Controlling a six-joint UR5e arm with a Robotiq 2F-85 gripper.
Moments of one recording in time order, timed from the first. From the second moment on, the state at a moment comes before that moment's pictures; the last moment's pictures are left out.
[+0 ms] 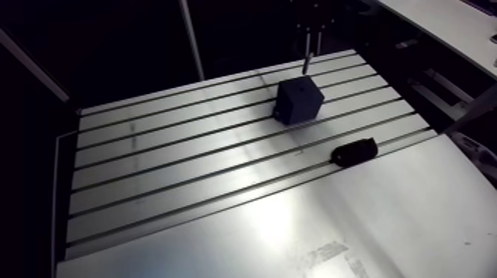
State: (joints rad) arm -0.35 -1.03 1.30 -1.43 -1.69 -1.91
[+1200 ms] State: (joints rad) arm -0.33 -1.00 1.31 -1.46 -1.71 -1.88
